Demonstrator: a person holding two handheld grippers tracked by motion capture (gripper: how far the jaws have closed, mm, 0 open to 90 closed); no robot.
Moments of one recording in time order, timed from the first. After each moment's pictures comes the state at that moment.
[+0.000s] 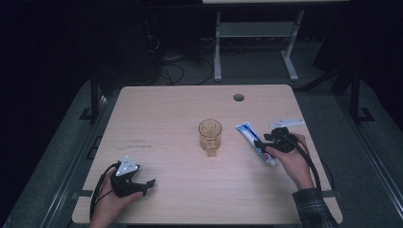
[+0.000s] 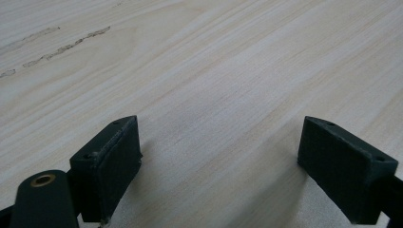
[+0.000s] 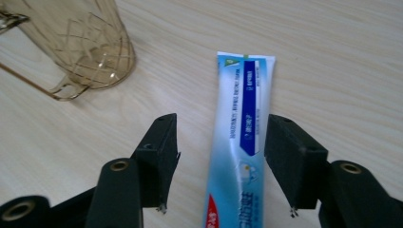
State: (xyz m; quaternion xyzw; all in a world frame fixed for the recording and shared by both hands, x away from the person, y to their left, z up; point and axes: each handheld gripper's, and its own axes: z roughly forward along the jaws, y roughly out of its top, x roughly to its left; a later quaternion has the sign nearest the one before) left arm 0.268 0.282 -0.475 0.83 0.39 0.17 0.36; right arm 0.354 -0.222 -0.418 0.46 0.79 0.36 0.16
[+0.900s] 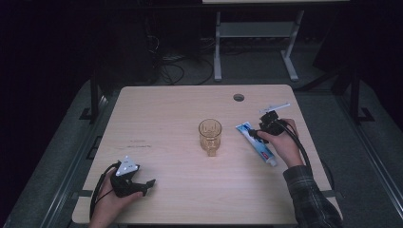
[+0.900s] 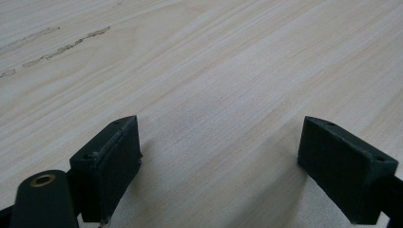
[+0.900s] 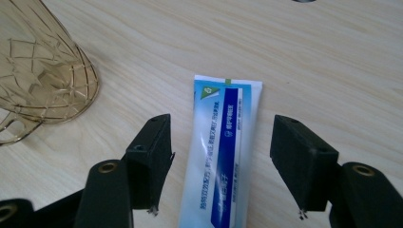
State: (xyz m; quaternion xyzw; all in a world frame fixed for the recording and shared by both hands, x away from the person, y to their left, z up) left arm 0.268 0.282 -0.475 0.83 0.39 0.17 0.36; right arm 0.412 -0.206 -0.418 0.47 0.81 0.32 0.14
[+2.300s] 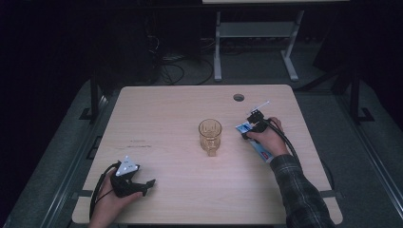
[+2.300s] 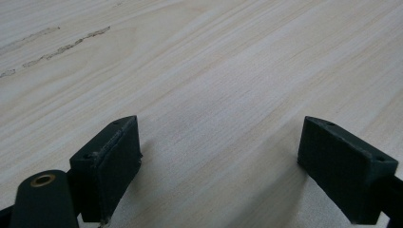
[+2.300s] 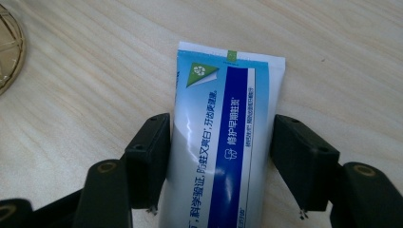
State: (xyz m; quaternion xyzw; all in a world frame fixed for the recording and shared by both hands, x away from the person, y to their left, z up) left arm 0.268 0.282 -0.475 0.83 0.39 0.17 0.36; right arm 0.451 -0.180 -0.455 0.47 0.85 0.22 0.11
